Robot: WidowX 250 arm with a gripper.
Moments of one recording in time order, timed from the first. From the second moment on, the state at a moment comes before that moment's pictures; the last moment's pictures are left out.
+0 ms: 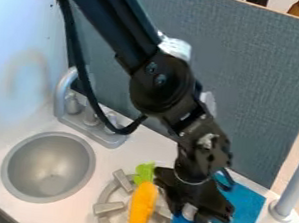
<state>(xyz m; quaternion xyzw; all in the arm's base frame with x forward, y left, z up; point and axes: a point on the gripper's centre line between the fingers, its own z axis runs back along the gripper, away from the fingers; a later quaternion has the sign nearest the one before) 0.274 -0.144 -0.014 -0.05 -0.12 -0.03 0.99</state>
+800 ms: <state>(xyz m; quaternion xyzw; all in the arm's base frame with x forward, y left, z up) 0.255 -0.127 -0.018 -0.12 -0.06 -0.01 0.99</state>
